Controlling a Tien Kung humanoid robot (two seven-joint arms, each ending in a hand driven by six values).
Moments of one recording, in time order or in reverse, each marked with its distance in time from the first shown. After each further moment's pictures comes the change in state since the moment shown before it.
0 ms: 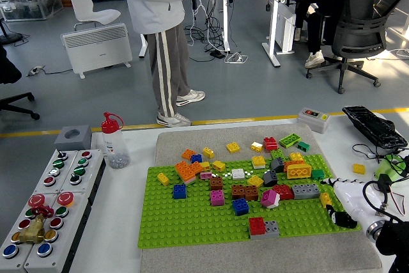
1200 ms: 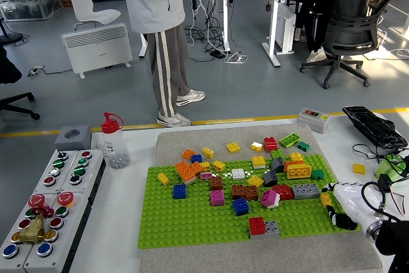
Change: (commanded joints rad) left arm -0.005 0.001 0.000 0.000 -0.001 0.000 0.001; right arm 0.019 0.002 -0.024 -0.036 0.018 0.028 0.004
